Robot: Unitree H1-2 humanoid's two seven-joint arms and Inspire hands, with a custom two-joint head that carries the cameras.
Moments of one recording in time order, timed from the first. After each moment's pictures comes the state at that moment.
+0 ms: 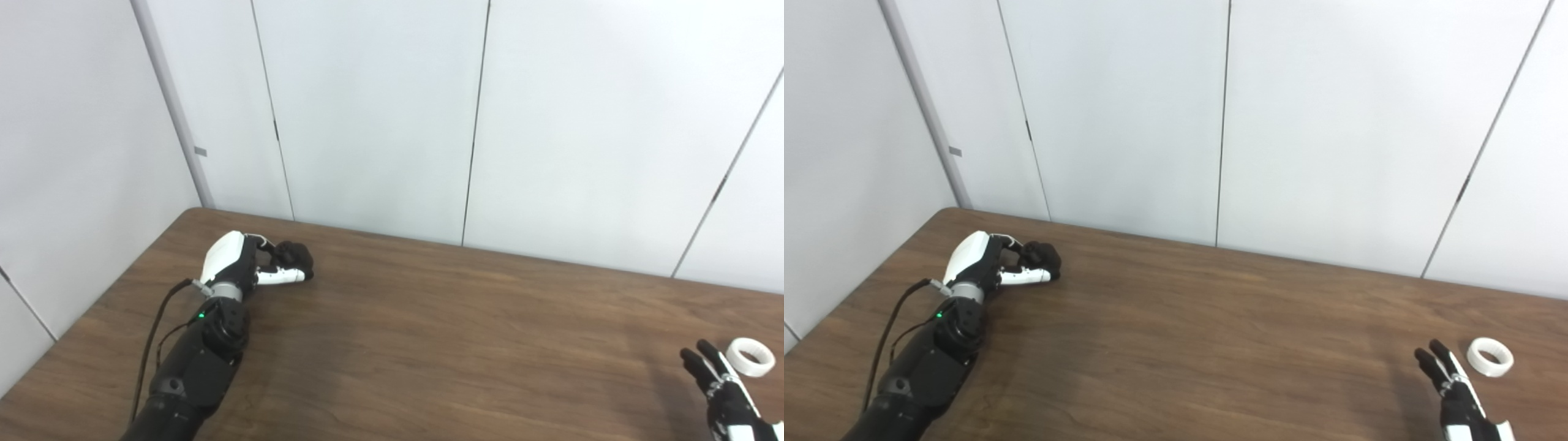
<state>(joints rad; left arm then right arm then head) -0.48 0.48 -0.04 0.49 0.46 0.30 0.14 0.05 -0.16 -0.09 -0.04 0.05 -0.20 0.09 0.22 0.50</state>
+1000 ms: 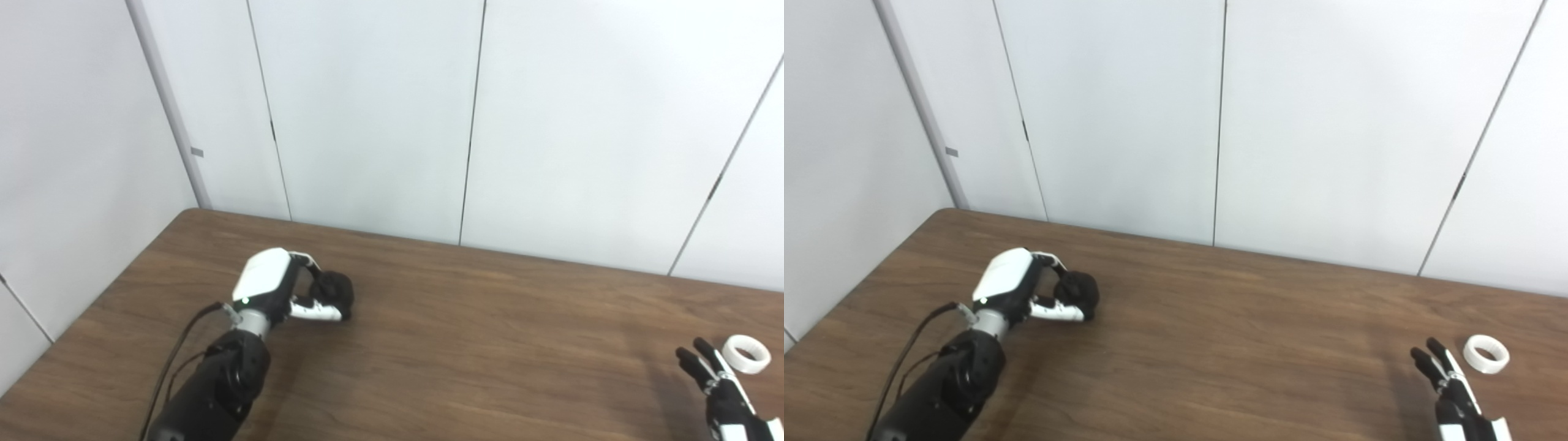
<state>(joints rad) -0.31 0.48 -0.21 0.14 0.66 0.25 0.10 0.04 -0.15 -0.08 -0.04 -0.01 -0.20 0.07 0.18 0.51</state>
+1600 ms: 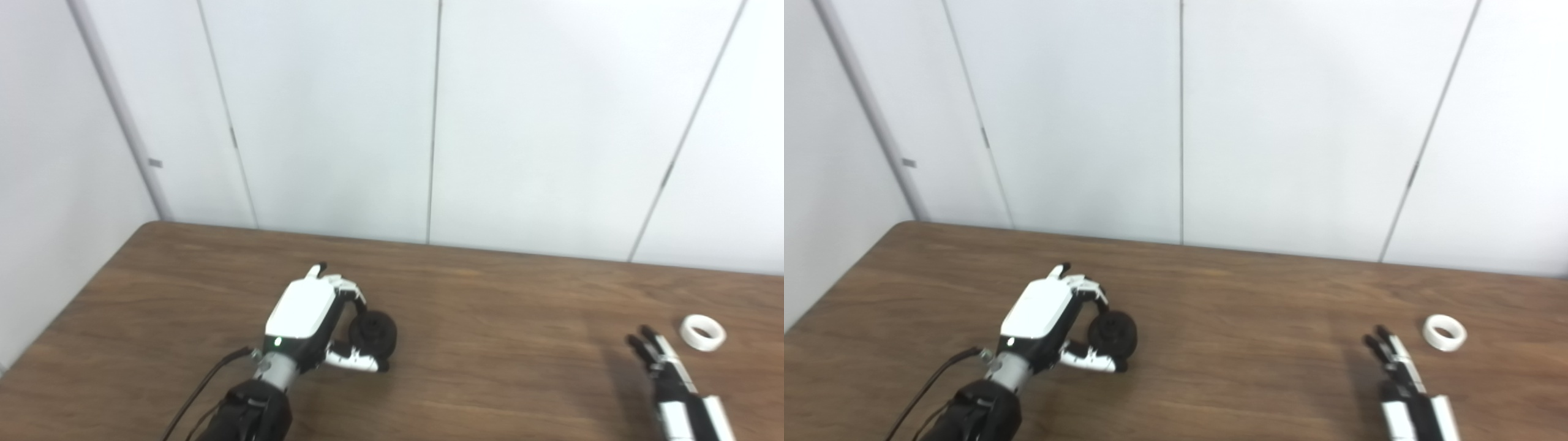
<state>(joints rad) -0.20 0.38 -0.32 -0.08 0.87 0.18 0.07 0.05 -0.08 -0.05 -0.10 -0.06 -0.09 0.05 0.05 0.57</state>
